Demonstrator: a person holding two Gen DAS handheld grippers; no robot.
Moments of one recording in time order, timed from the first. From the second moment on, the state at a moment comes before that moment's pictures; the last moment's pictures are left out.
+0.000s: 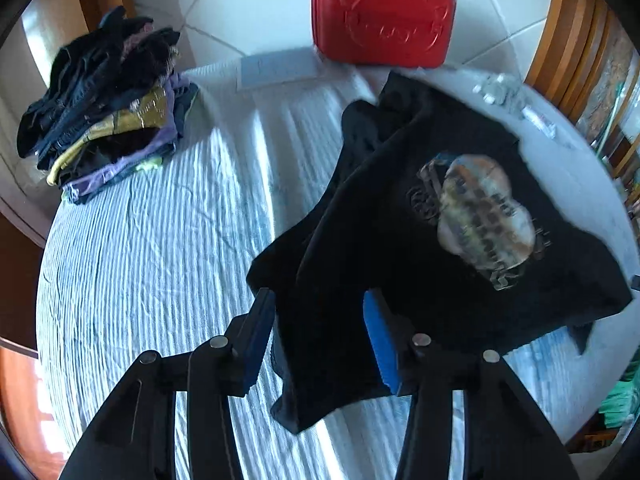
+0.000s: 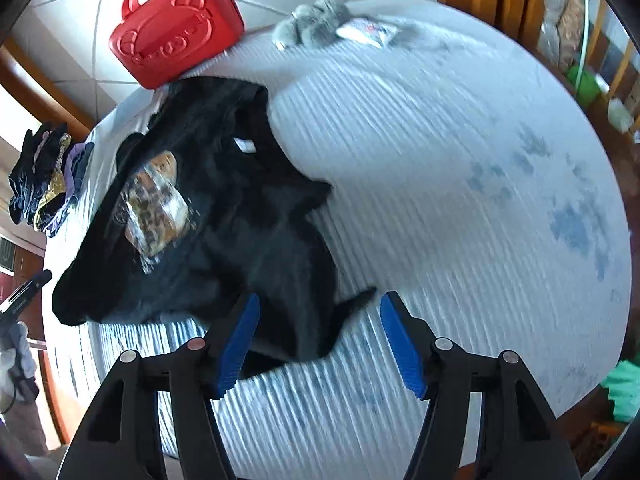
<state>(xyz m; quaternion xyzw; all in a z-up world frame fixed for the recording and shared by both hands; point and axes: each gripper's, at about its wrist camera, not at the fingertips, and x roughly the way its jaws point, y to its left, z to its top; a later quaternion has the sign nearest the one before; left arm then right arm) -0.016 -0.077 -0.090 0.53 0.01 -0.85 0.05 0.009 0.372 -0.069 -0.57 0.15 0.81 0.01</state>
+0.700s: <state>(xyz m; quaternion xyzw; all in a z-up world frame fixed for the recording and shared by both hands) 0.009 -0.058 -0.151 0.59 0.02 -0.80 0.03 0.071 0.392 -0.106 -0.67 0.17 0.72 0.06</state>
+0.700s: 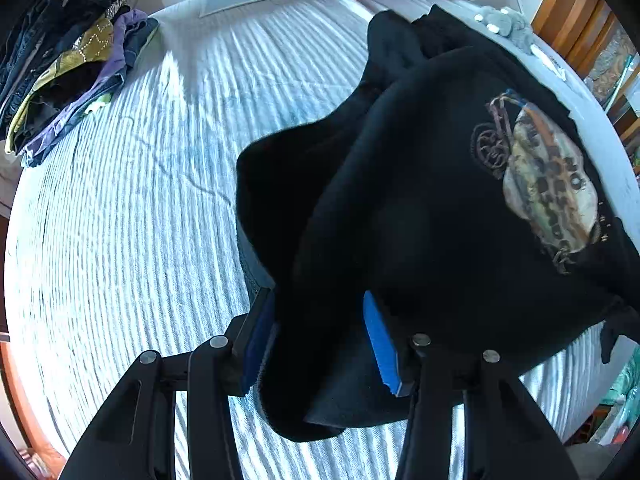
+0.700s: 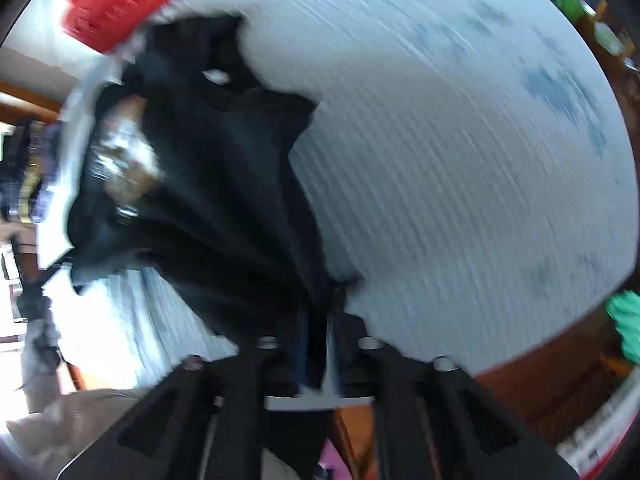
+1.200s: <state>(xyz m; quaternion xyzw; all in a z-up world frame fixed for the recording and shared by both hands) -0.096 -0.058 -0.127 0.51 0.05 -0.86 -0.03 -0.111 0.317 -0.048 -0.54 0.08 0.84 -0.06</state>
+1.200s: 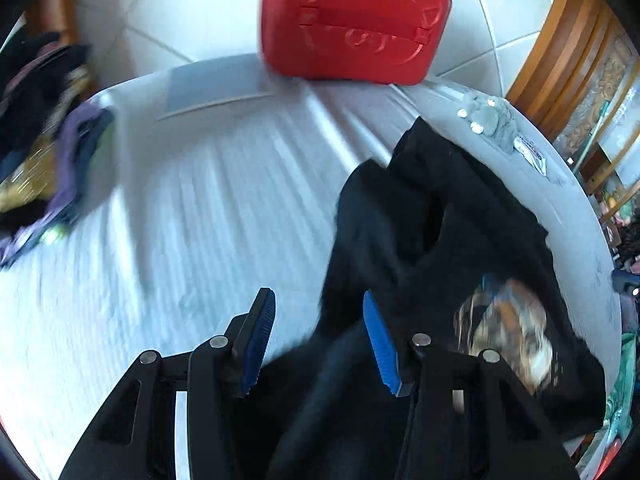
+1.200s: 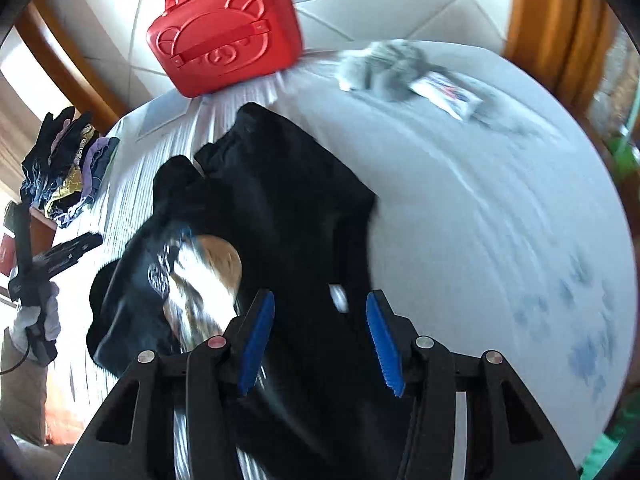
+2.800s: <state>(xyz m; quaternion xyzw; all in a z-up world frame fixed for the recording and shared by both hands) -0.145 -0.129 -0.061 0.40 0.04 -0.91 0.05 -0.290 0.349 0.005 -0.42 0.10 0.90 -0.01</state>
